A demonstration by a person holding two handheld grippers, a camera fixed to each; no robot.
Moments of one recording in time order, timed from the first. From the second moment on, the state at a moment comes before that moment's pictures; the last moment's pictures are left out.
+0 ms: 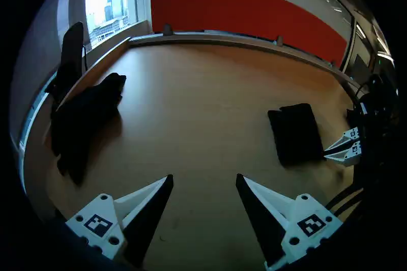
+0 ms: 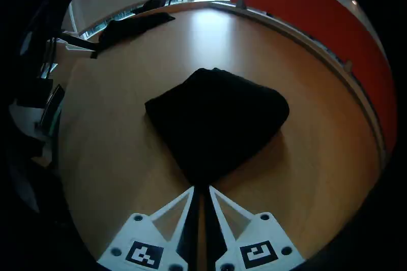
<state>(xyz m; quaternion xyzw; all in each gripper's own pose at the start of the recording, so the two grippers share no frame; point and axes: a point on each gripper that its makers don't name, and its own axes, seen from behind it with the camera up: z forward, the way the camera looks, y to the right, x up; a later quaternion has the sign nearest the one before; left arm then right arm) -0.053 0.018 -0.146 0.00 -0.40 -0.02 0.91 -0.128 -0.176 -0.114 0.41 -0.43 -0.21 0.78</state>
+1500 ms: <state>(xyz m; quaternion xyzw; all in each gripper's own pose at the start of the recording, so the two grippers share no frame) -0.030 0.026 -0.128 -0.01 -0.37 -0.03 0.93 0.057 -0.235 -0.012 0.44 -0.27 -0.24 0.83</state>
